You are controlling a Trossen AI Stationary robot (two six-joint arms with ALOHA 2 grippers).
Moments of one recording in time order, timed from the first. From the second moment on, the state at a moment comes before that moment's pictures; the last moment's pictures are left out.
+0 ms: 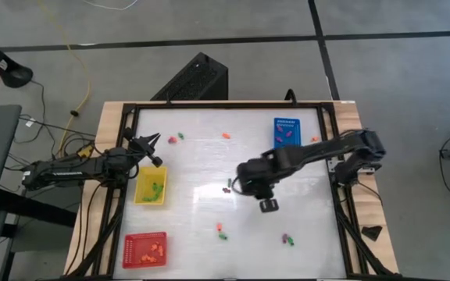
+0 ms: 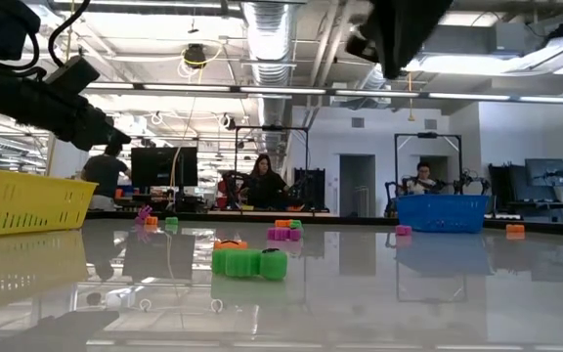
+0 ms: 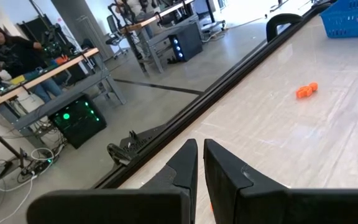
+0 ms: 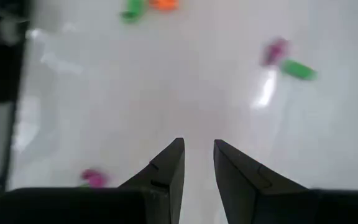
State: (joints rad) left arm 0.12 0.18 0.02 0.05 -0.81 0.28; right arm 0.21 1.69 1.56 -1.09 -0.13 0.01
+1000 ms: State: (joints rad) left arm 0.12 0.18 0.02 0.05 -0.81 0.28; right arm 0.11 1.94 1.28 -0.27 -0.07 -0.17
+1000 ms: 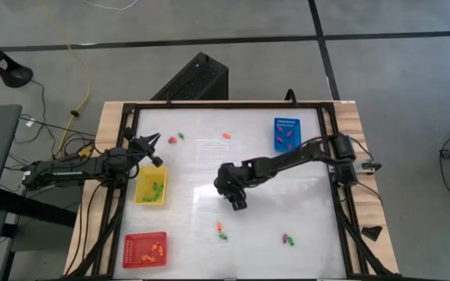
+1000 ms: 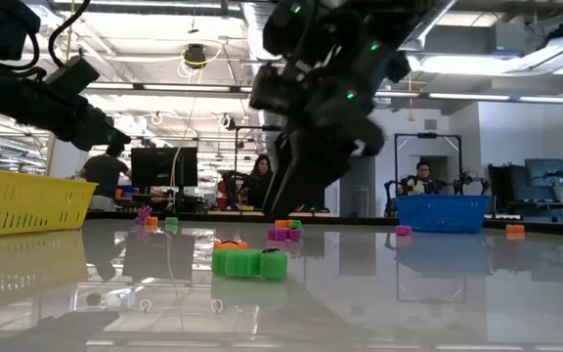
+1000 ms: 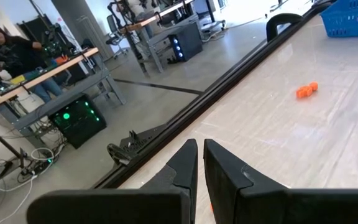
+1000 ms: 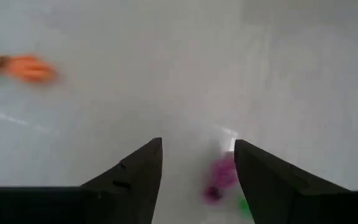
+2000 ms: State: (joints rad) left arm 0.12 0.18 0.02 0.05 -0.81 0.28; right arm 0.08 2.00 1.30 -0.32 -0.04 -0.11
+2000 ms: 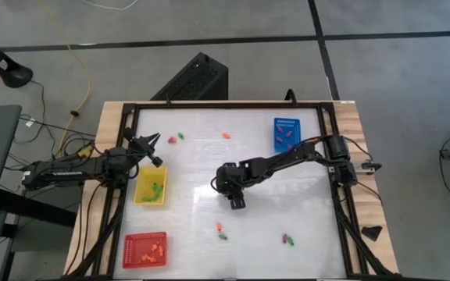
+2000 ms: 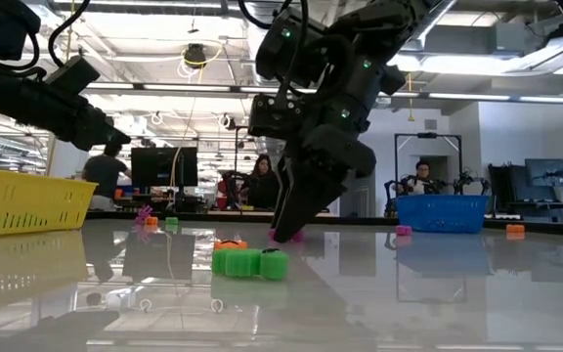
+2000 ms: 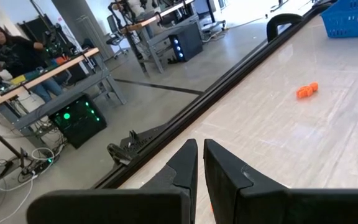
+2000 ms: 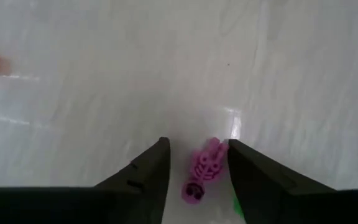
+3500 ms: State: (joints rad) left arm 0.12 0.18 0.02 0.05 -0.81 0.28; right arm -0.62 1.29 0.96 -0.76 0.09 -0.09
